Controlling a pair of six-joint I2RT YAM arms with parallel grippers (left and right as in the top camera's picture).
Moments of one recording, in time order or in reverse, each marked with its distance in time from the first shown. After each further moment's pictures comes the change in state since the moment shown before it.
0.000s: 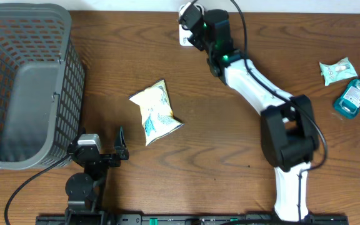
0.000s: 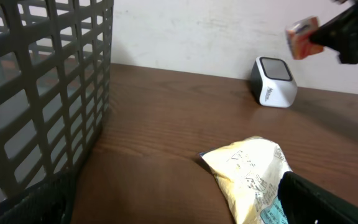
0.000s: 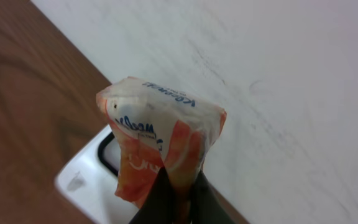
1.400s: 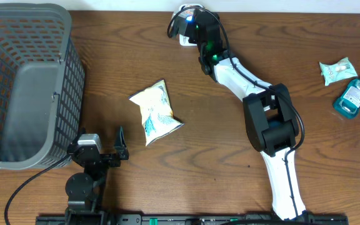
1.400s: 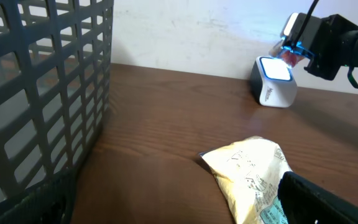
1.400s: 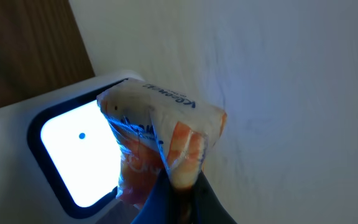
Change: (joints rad) left arm 0.000 0.000 0.000 0.000 0.000 0.000; right arm 0.002 0.199 0.124 0.154 0.091 -0.583
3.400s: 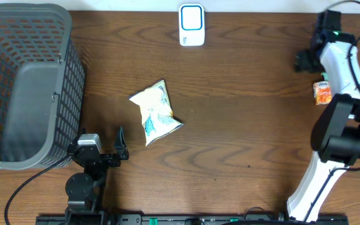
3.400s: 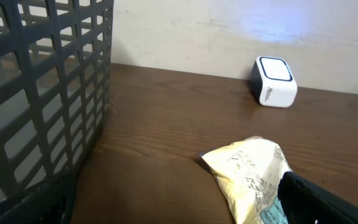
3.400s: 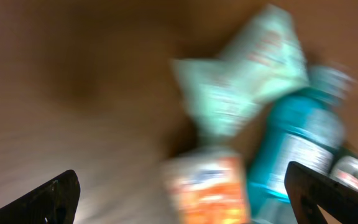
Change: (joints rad) left arm 0.000 0.000 0.000 0.000 0.000 0.000; right arm -0.579 -0.243 0.010 -1.173 0.108 1.152
